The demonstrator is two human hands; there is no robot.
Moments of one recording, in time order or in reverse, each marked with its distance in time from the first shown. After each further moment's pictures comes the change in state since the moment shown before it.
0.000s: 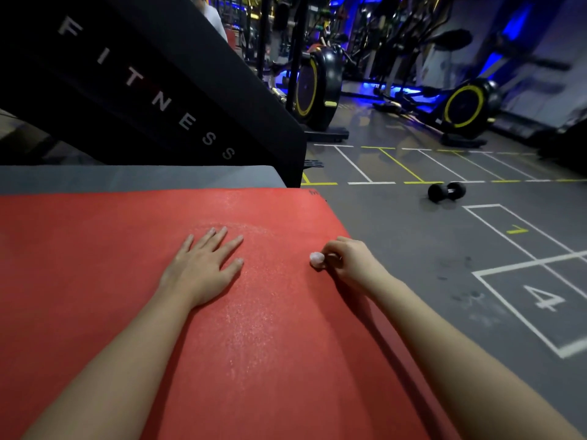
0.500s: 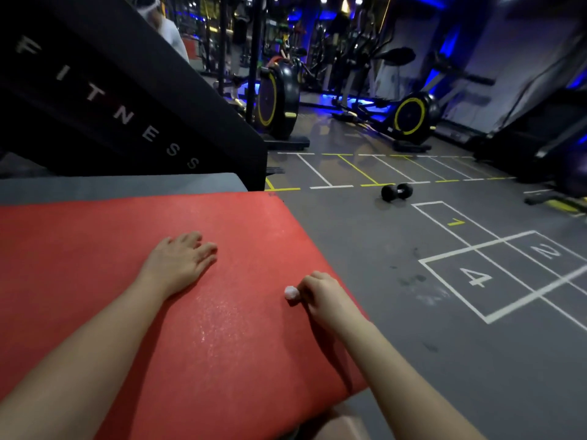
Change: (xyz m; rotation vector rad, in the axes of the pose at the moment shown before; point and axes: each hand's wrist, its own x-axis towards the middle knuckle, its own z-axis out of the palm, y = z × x) left_hand -0.020 0.019 -0.018 0.202 0.149 0.151; right_hand -0.138 -0.041 -0.006 0.021 0.035 0.105
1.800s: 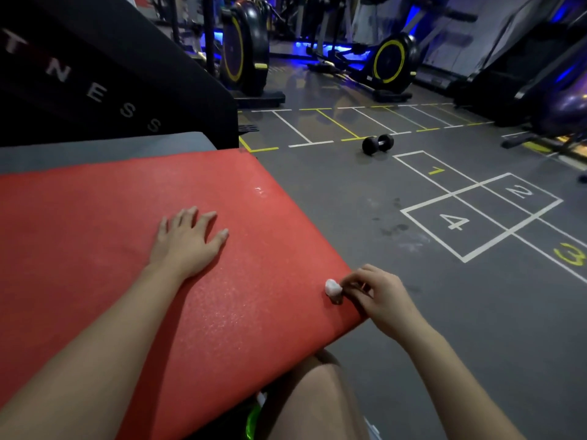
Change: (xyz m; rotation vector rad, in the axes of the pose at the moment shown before) left_hand -0.008 0.084 0.006 -0.274 -0.099 -0.162; right_hand -0.126 0.050 -0.040 0.131 0.163 0.205
